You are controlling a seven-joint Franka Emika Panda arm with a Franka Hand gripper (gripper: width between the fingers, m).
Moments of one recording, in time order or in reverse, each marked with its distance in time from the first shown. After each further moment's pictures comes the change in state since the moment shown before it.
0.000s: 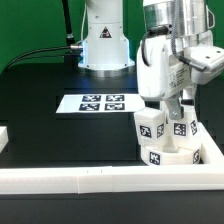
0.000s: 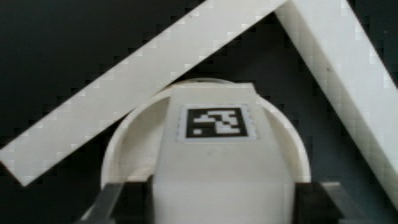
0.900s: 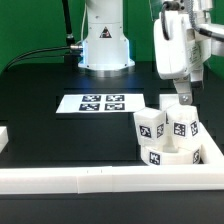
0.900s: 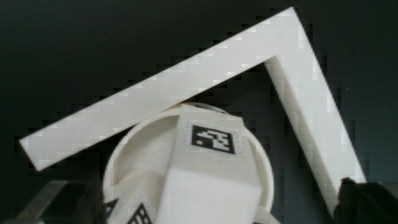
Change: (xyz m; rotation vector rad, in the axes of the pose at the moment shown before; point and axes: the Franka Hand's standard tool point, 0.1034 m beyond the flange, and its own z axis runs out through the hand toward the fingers) arm -0.016 -0.001 -0.027 0.016 -0.039 -0.307
